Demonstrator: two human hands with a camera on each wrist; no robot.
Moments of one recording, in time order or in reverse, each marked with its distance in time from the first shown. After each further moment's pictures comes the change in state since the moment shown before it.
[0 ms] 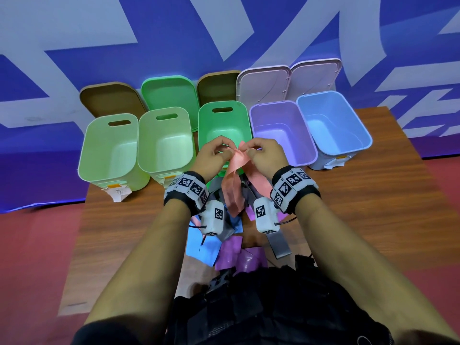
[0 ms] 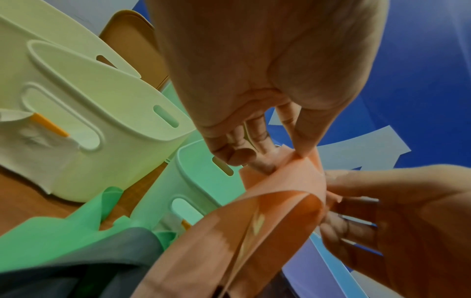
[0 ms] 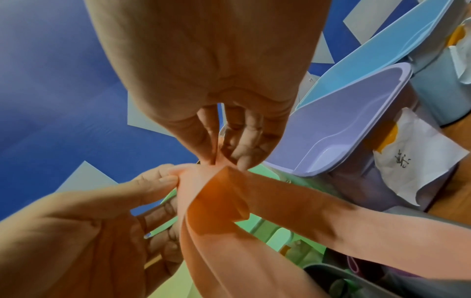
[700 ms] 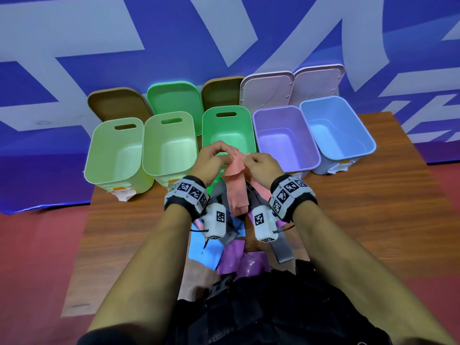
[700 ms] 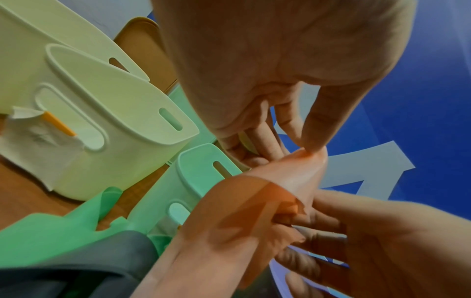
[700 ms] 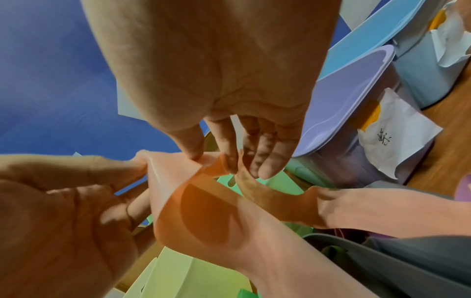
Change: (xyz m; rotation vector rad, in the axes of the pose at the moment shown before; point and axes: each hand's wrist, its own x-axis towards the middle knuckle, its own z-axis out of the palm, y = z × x) left_hand -0.006 0.004 -0.007 -0.133 0.035 -0.039; right_hand -0.010 -0.001 0.008 -0.121 -0.159 0.091
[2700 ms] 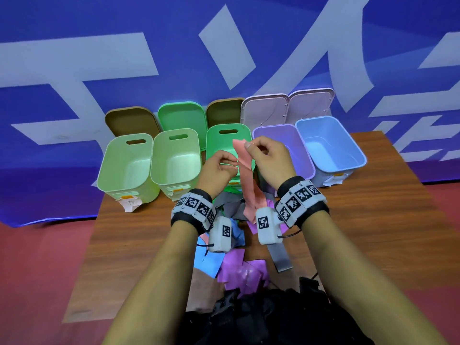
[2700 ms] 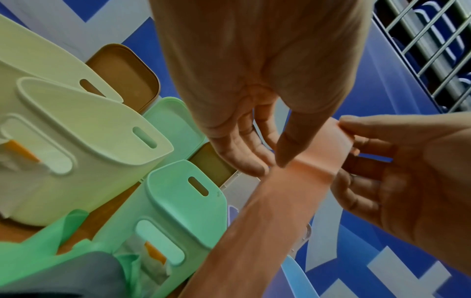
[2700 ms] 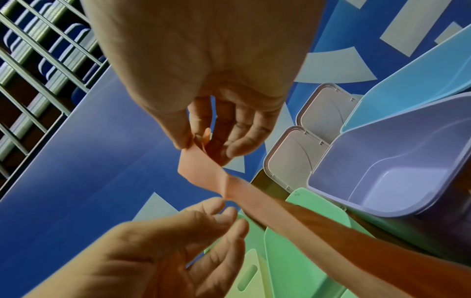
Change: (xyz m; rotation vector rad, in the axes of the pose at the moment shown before) left_hand -0.033 0.024 0.016 0.064 0.108 0.050; right_hand -0.042 -0.049 -0.036 0.213 0.286 -0.348
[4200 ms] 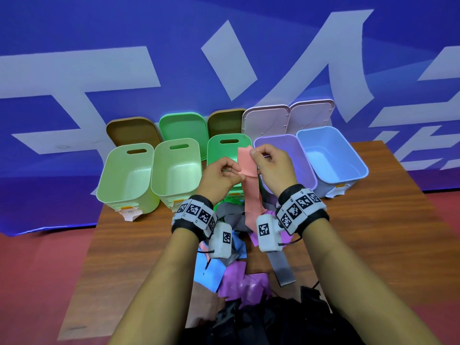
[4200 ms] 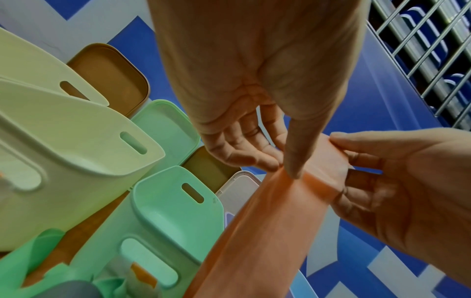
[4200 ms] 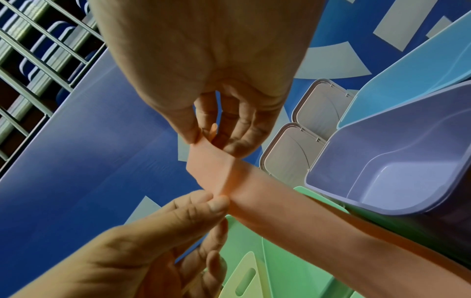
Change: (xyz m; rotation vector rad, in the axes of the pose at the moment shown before) left_hand 0.018 -0.001 -0.006 0.029 -0.052 0.081; right_hand 0.019 0.009 0.006 0.024 0.051 0.056
